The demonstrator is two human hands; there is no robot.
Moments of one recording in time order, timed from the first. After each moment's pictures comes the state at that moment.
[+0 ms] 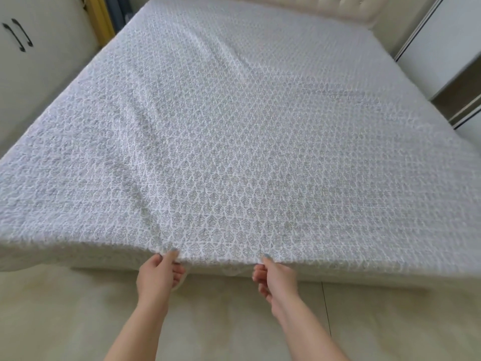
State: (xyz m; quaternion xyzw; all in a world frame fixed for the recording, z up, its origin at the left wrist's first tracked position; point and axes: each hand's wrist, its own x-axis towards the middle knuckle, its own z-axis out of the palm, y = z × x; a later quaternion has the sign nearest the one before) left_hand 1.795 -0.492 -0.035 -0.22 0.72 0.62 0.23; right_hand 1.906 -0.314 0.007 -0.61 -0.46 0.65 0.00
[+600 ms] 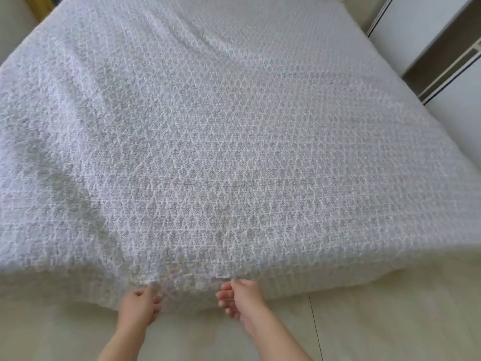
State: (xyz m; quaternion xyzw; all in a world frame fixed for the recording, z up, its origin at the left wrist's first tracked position) left_hand 1.803 -0.471 -0.115 -0.26 0.74 0.51 0.35; right_hand 1.910 -0.300 -0.051 -0.60 -0.45 0.66 -0.11
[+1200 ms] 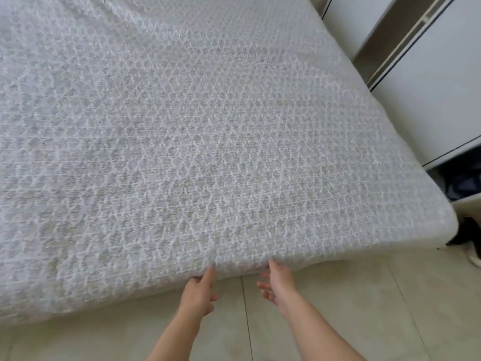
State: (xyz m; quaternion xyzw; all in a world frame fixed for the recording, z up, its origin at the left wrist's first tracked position) left_hand 1.983 -0.113 -0.110 -0.19 0.71 0.46 0.50; right_hand 2.080 0.025 -0.104 -0.70 -0.42 0.58 -0.03
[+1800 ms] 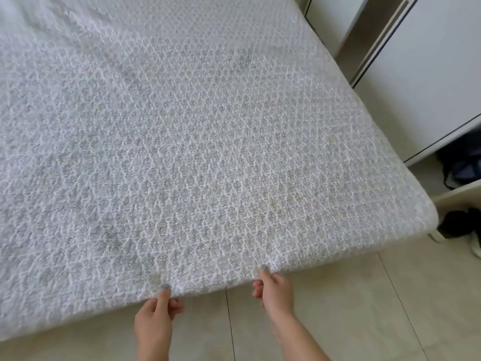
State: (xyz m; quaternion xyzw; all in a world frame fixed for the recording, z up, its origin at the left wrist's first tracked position) left_hand 2.044 -0.078 -0.088 -0.21 0.75 0.55 0.29; right_hand 2.154 0.087 -0.073 -0.65 -0.50 0.57 0.02
